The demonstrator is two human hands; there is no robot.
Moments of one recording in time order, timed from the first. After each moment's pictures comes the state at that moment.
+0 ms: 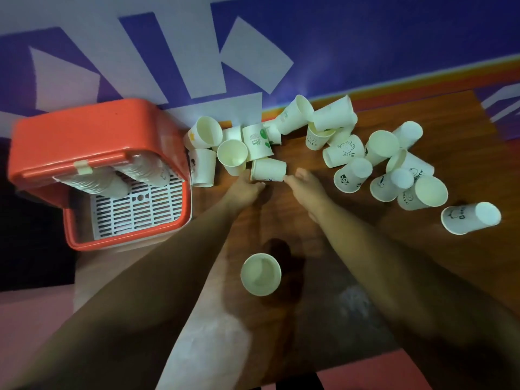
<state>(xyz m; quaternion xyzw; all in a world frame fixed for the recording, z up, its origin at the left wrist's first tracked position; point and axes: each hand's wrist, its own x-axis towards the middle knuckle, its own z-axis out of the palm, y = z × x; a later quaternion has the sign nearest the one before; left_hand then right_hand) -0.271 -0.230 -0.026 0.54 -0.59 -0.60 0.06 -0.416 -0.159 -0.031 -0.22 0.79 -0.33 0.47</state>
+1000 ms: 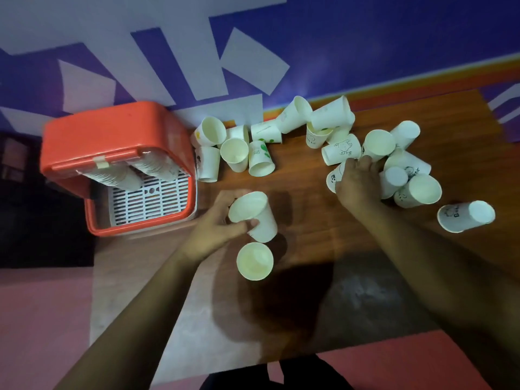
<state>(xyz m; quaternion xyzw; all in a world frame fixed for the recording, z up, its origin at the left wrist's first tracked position) -0.183 -0.147 0.040 0.42 -0.64 -0.62 0.15 -0.505 -0.106 -0.021 -0.46 0.89 0.04 0.08</state>
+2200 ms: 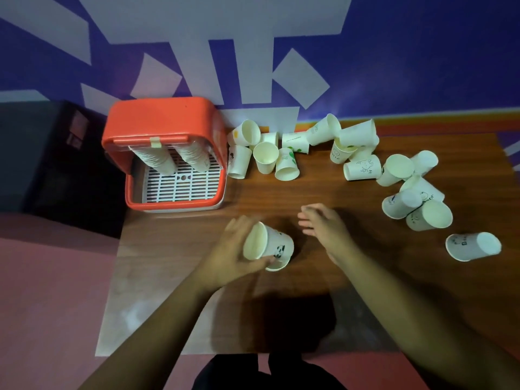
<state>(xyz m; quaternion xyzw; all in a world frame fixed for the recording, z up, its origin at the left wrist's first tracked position) -0.134 -0.079 0.042 0.42 -0.78 -0.43 0.16 -0.369 -0.061 0.035 -0.27 0.72 -0.37 0.52</state>
